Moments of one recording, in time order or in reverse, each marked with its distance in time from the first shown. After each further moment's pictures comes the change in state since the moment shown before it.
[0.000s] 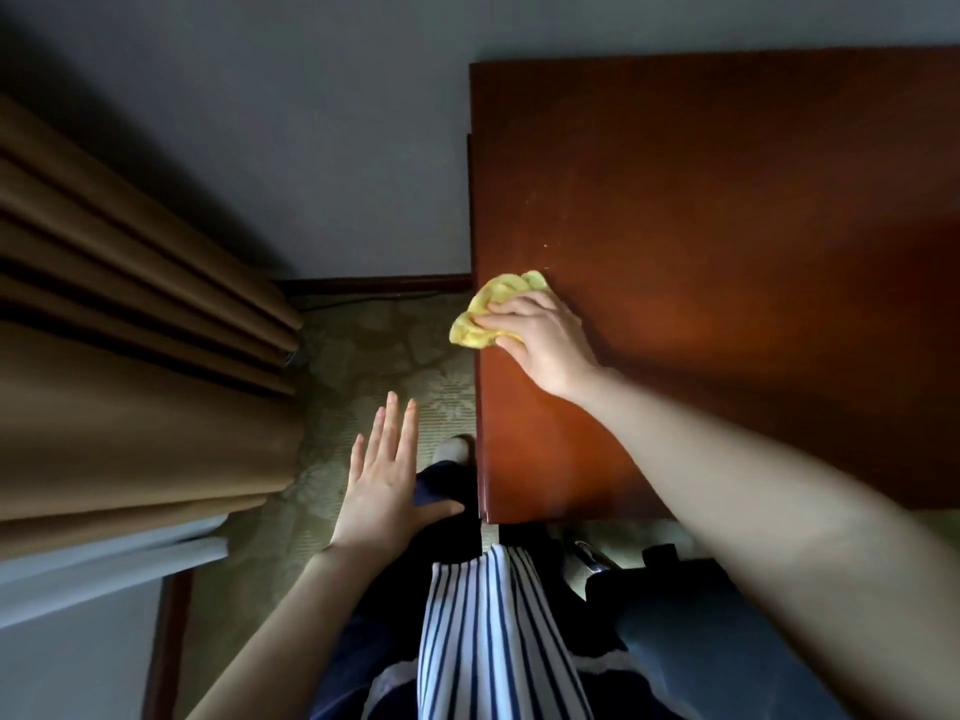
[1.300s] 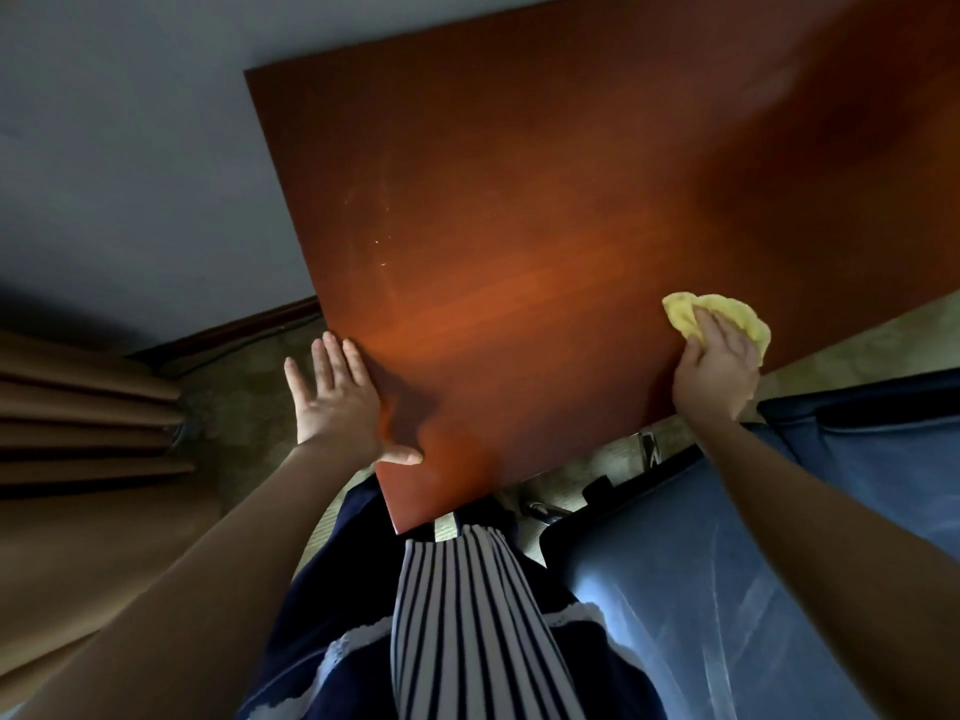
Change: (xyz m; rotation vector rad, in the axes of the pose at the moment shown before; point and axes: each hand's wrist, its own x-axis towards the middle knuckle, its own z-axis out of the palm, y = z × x) left_hand 0.088 0.097 -0.026 0.747 -0.281 -0.009; right_hand -0.232 0.118 -0.041 0.025 0.615 1.251
